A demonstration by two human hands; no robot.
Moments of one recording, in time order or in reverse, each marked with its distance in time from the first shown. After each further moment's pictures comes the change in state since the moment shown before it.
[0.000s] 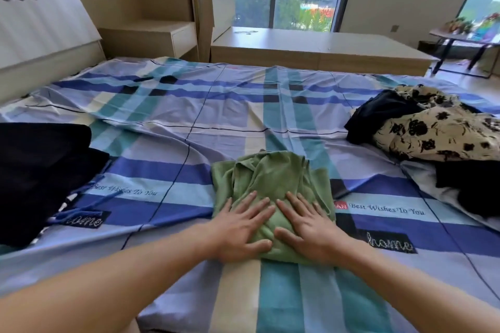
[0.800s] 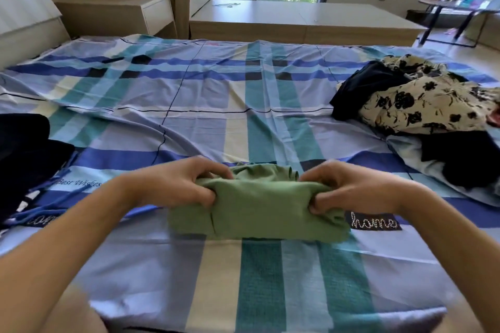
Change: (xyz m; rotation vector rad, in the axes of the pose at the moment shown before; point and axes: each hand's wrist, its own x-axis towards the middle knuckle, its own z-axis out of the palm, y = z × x) left_hand -0.048 -0.025 -0.096 -0.818 -0.076 0.046; right_hand -0.058 0.033 -0.098 0.628 -0.208 -0.198
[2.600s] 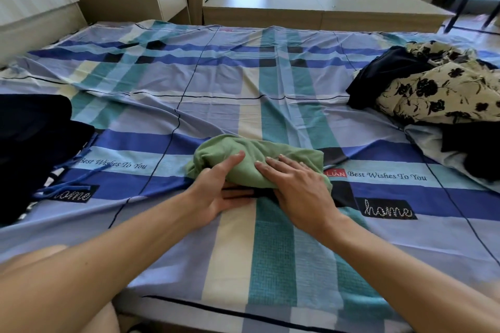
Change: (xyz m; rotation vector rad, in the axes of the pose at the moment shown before) left_hand 0.043 -0.031 0.073 -1.163 0.535 -0.375; right_hand 0.081 0.033 0.096 -0.785 0.640 -0.147
